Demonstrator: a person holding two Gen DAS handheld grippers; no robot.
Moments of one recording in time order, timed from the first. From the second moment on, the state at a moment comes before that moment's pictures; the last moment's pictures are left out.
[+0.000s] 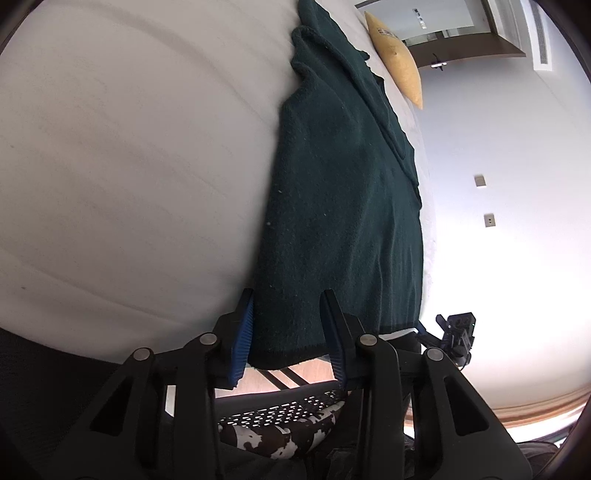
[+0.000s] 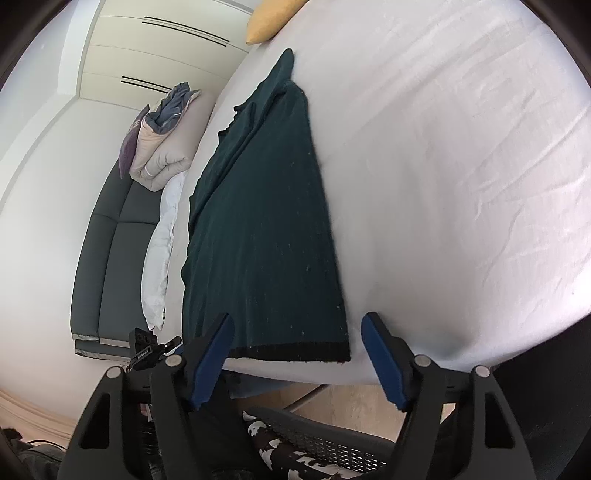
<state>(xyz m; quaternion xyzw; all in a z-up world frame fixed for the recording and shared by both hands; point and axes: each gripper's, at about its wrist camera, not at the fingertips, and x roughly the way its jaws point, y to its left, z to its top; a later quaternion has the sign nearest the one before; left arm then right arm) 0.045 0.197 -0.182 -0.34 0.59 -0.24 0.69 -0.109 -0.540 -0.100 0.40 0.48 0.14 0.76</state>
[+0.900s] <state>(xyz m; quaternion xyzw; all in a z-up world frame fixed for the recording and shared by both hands) 0.046 0.190 -0.153 -0.37 0.53 -0.28 0.71 -0.105 -0.525 -0.089 0.37 0.48 0.15 0.78</state>
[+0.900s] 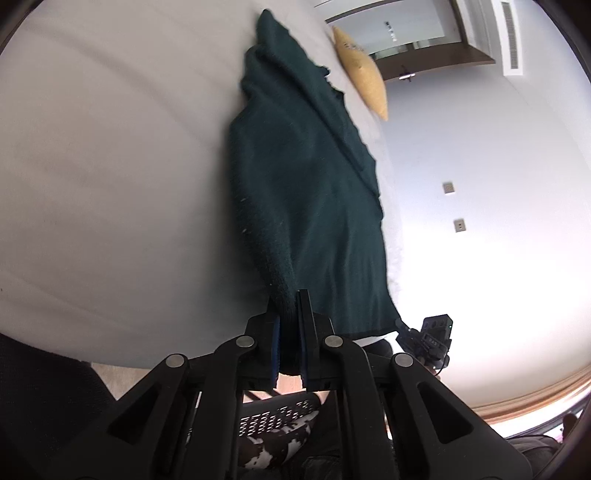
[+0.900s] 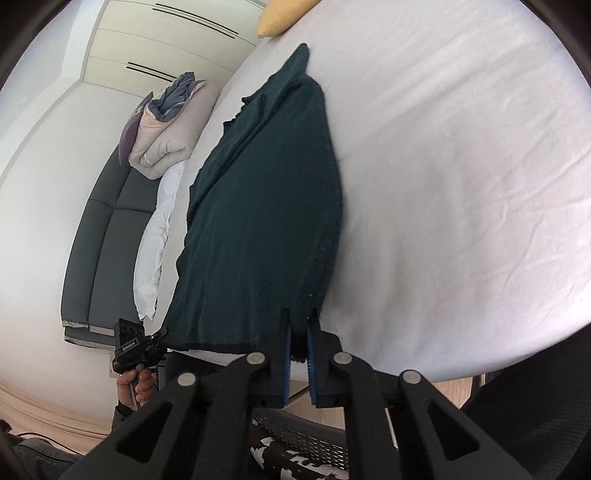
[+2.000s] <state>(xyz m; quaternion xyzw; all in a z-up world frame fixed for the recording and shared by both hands) 0.153 0.189 -0.077 -0.35 0.46 -0.27 0.77 0.064 -0.512 -0.012 0.39 0.40 0.19 0.81</state>
